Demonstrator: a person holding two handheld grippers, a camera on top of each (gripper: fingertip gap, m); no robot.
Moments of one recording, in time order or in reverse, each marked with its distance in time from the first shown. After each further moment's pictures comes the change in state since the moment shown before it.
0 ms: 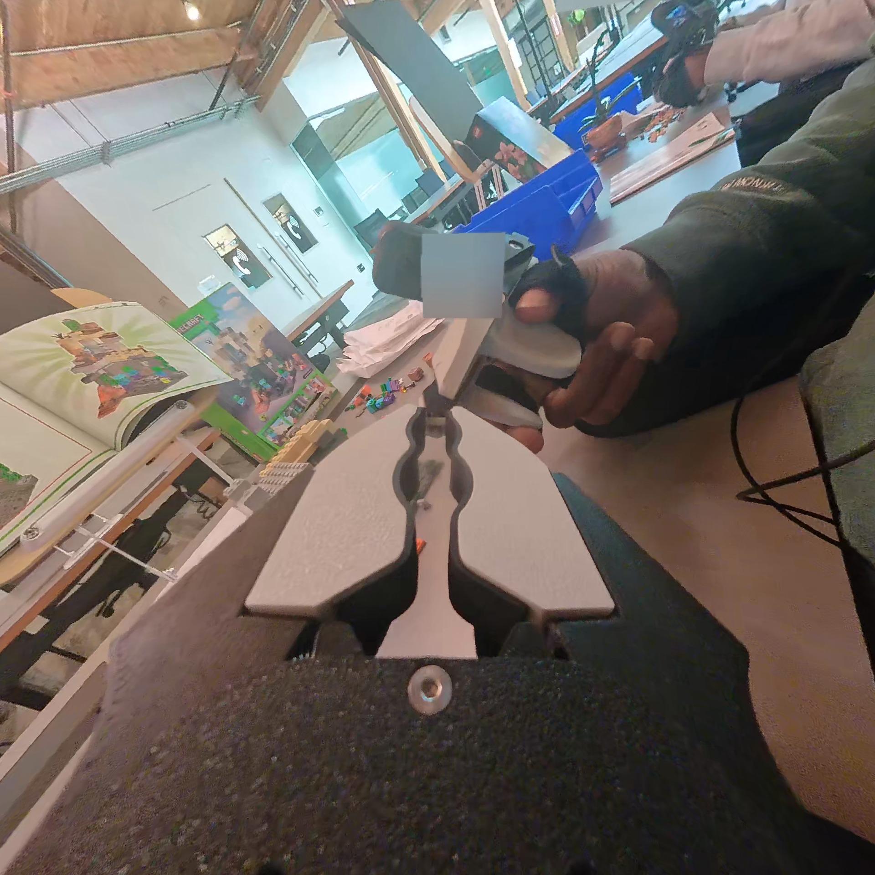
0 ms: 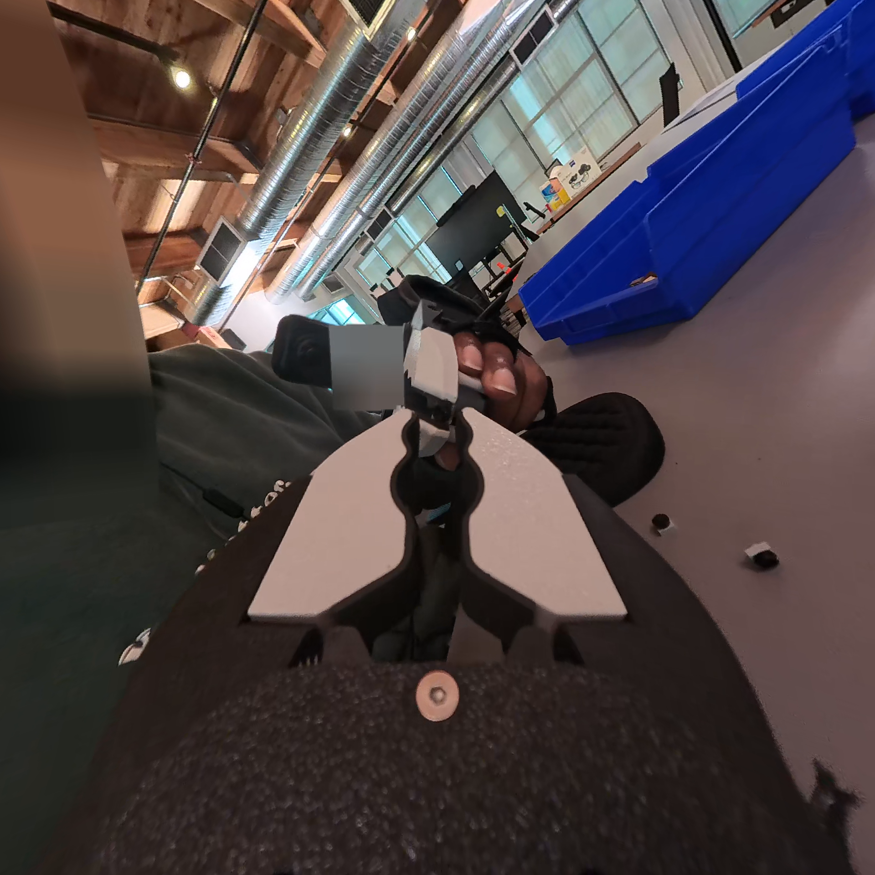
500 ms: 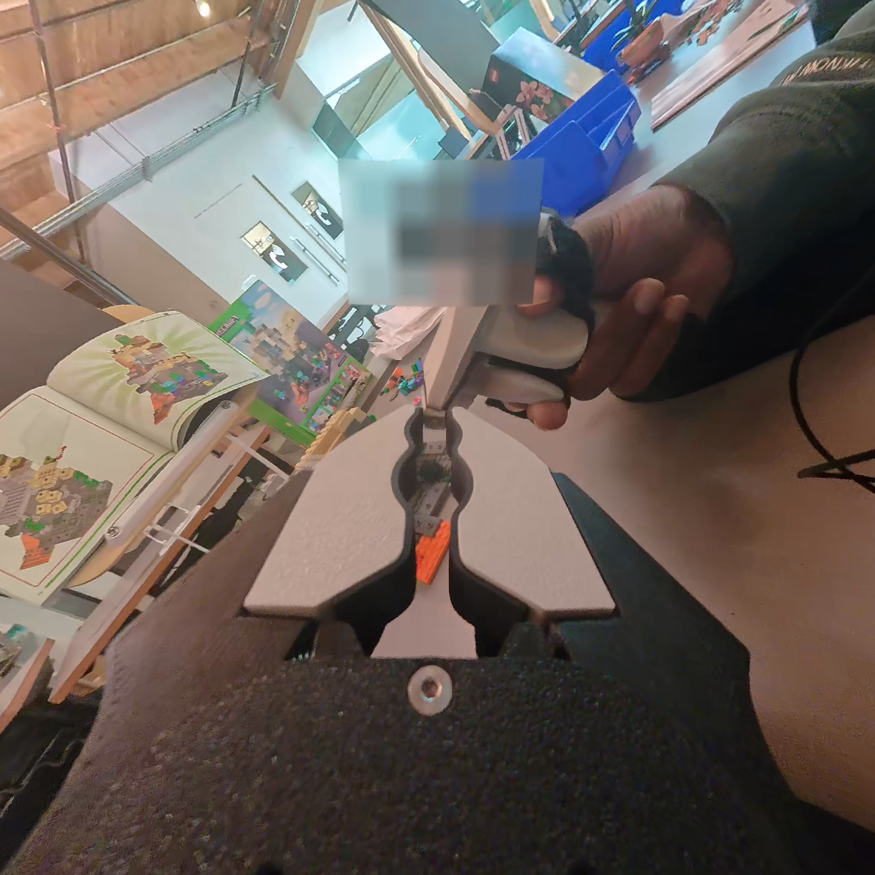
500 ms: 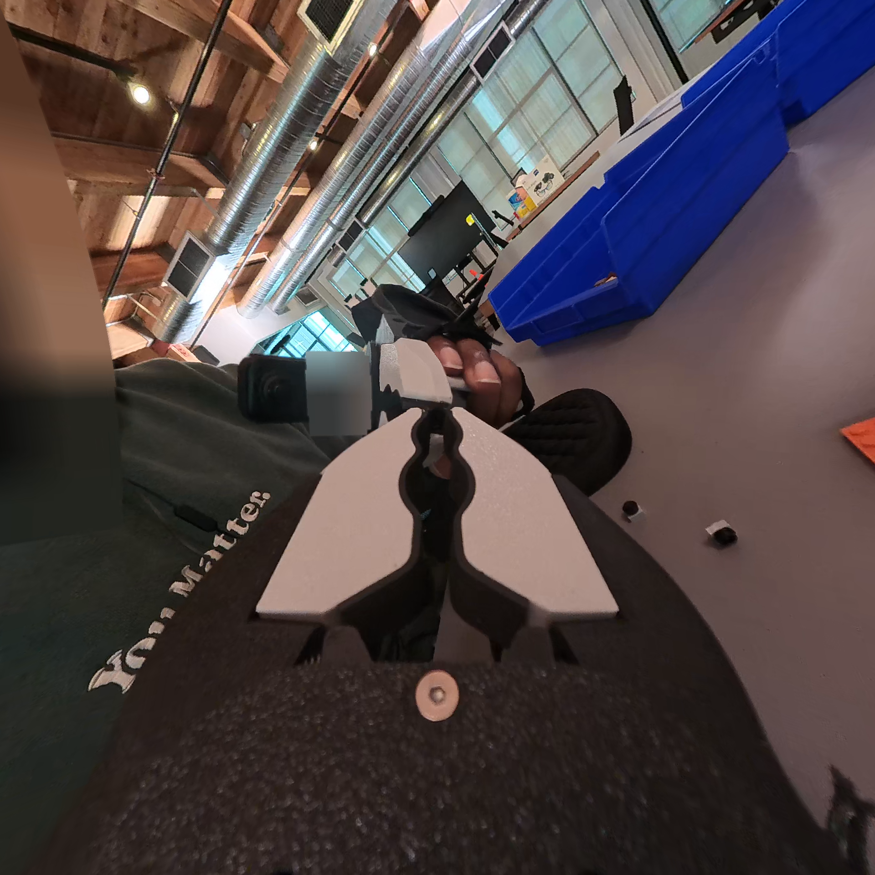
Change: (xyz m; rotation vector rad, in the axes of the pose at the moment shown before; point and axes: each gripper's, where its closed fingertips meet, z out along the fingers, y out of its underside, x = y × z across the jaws) left arm -0.002 0.011 0.007 -0.068 -0.063 0.140; right arm 0.012 -0.002 -0.004 0.025 0.063 0.014
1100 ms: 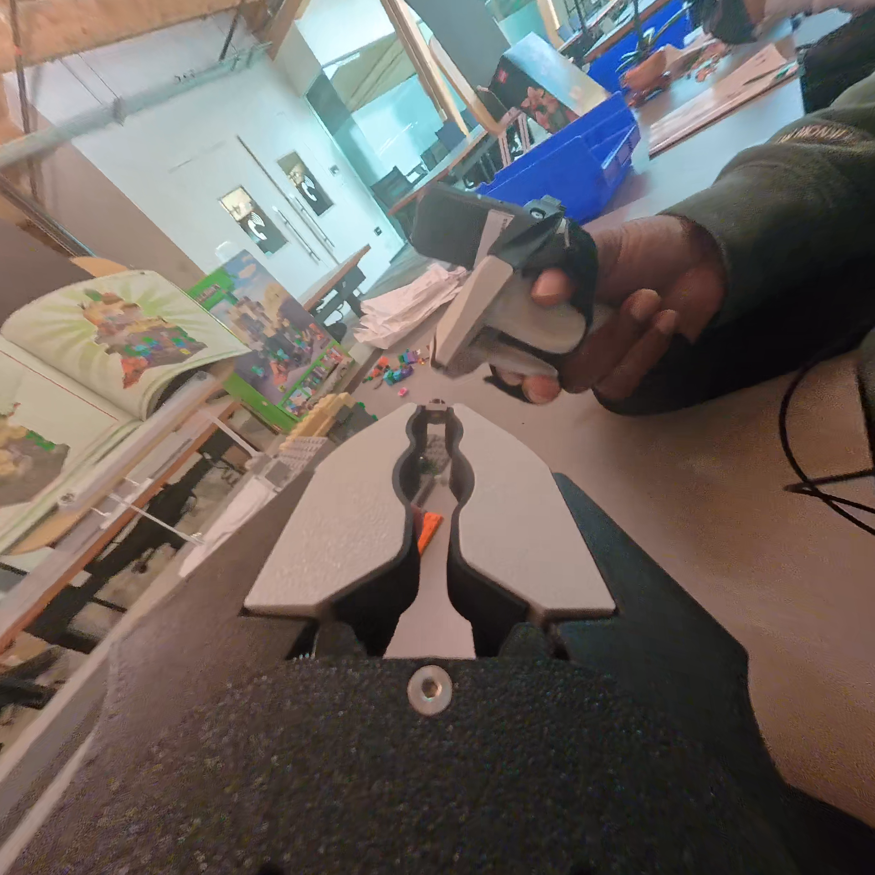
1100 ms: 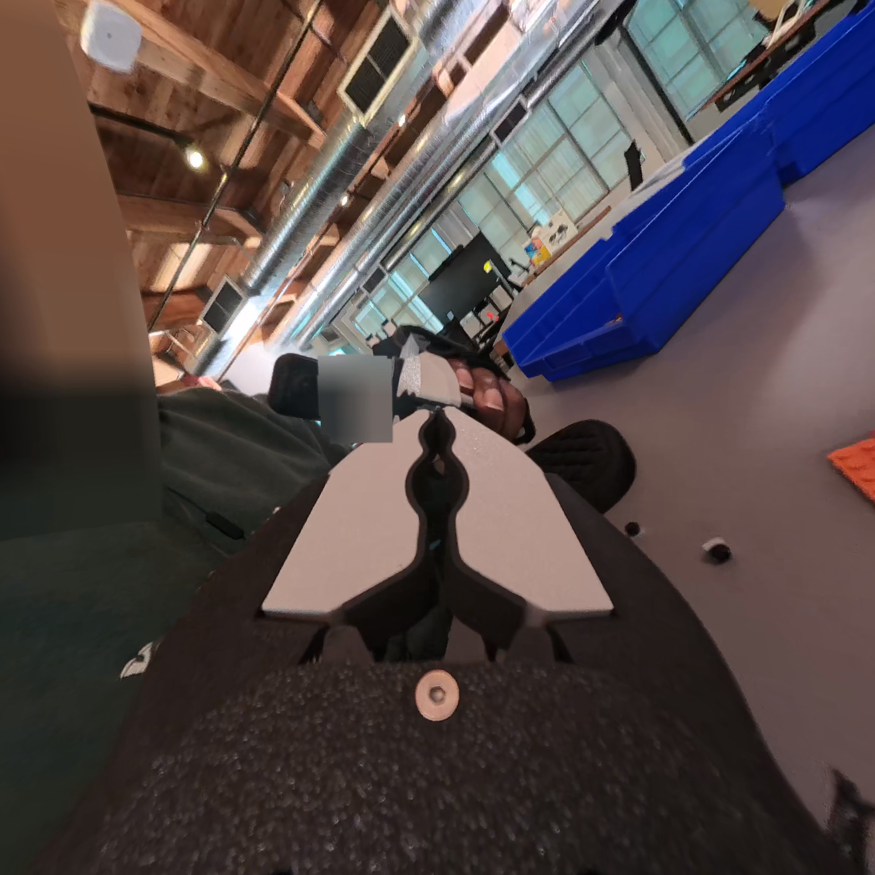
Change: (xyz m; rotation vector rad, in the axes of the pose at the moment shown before) left arm -0.007 0.000 -0.007 -0.015 0.025 -0.127; right arm -0.005 -0.015 -0.016 0.102 -0.038 -0.013
